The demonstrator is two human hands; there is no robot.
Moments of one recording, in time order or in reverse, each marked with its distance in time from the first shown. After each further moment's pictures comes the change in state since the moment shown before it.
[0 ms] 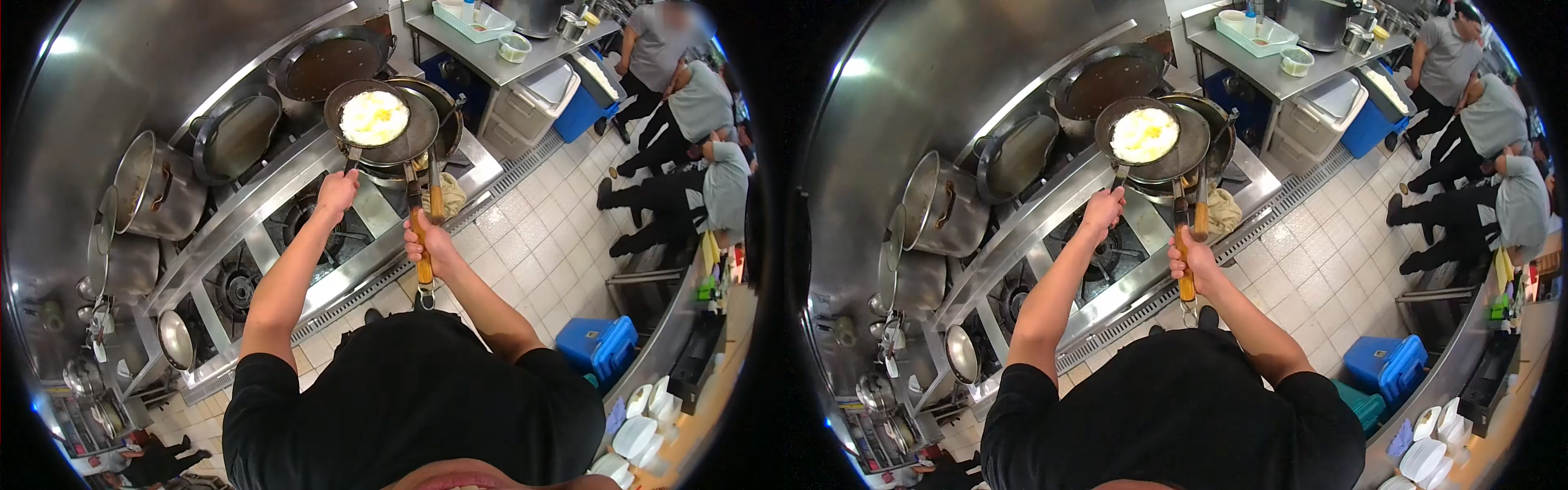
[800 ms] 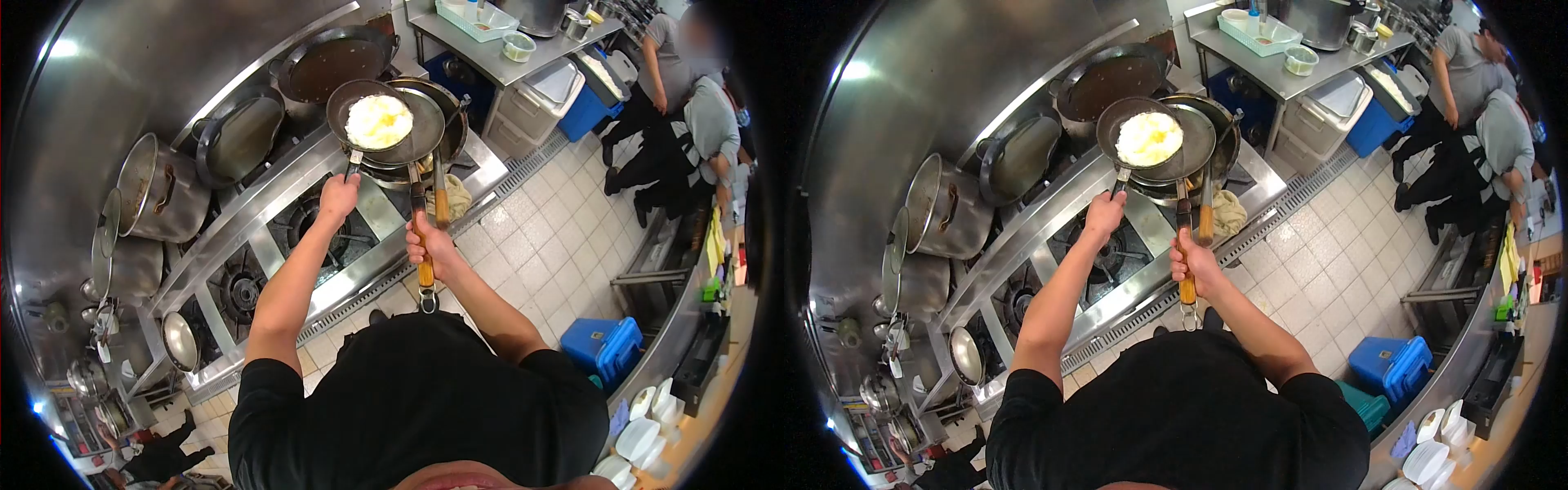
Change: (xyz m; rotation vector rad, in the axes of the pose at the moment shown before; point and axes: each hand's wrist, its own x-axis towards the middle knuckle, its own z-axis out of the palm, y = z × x) left_hand 0.030 -0.031 -0.008 0.352 0.191 0.190; right_hand 0.001 -0.001 0.011 0.019 0.026 -0.006
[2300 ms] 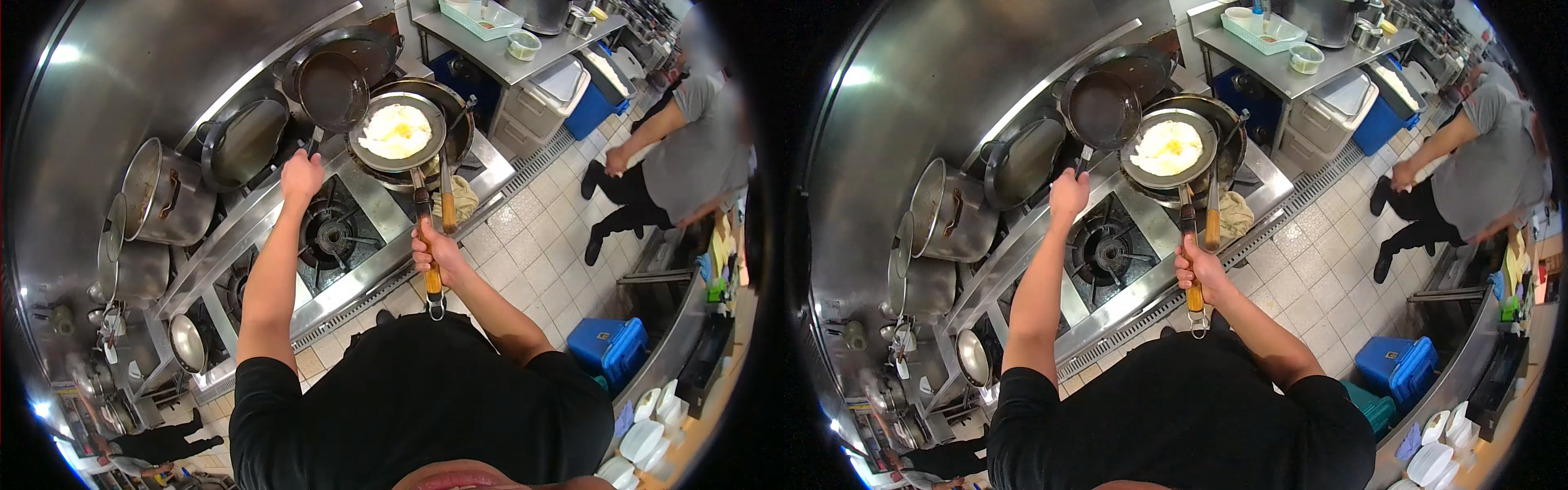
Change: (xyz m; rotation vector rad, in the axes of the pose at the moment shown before) left_hand 0.023 0.051 -0.086 0.648 0.252 0.072; right_hand -0.003 0.003 0.001 -0.013 -0.017 0.029
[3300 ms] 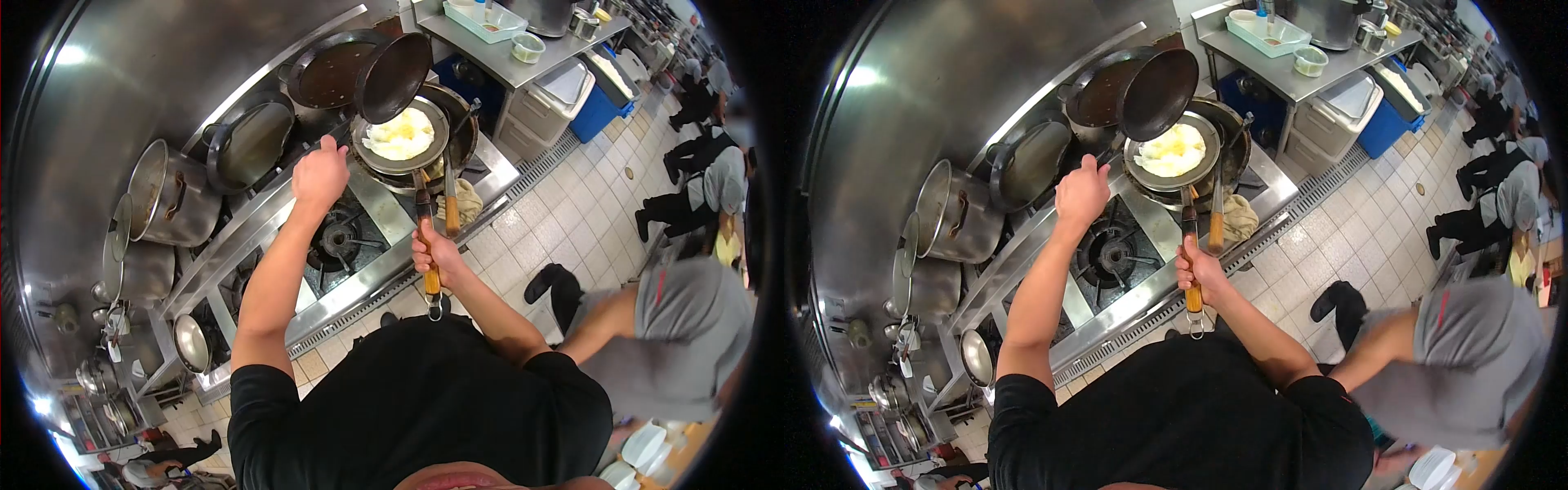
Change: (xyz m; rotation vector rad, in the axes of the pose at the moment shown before) left_hand -0.043 0.061 -0.049 0.149 0.132 0.333; right_hand 0.006 0.000 0.006 0.000 -0.006 0.000
